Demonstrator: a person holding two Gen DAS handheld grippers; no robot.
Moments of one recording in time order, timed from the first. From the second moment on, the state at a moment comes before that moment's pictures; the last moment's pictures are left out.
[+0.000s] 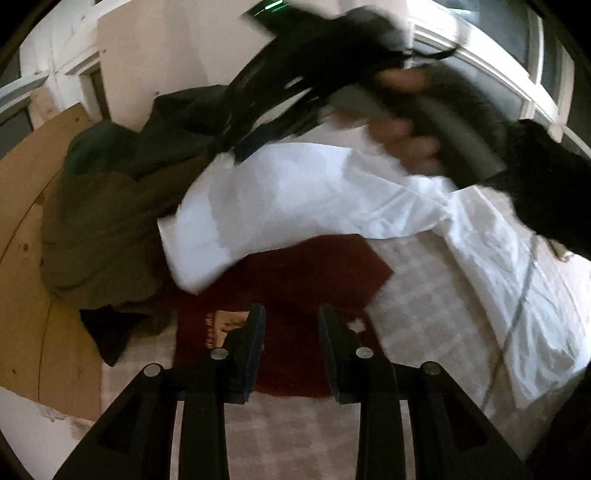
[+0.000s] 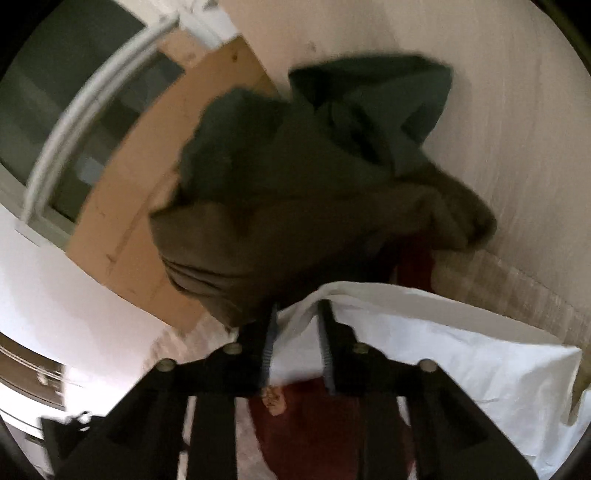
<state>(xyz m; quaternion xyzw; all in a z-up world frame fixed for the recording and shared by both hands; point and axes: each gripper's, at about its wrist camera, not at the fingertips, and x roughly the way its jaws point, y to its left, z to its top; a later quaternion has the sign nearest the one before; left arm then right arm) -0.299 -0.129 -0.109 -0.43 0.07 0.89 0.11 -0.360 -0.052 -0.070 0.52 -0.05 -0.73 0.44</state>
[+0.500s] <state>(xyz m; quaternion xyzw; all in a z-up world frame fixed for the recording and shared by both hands) -0.407 -0.187 -0.095 -0.40 0.11 0.91 0.05 -0.340 -0.010 -0.089 0.51 0.06 -0.77 0.39</state>
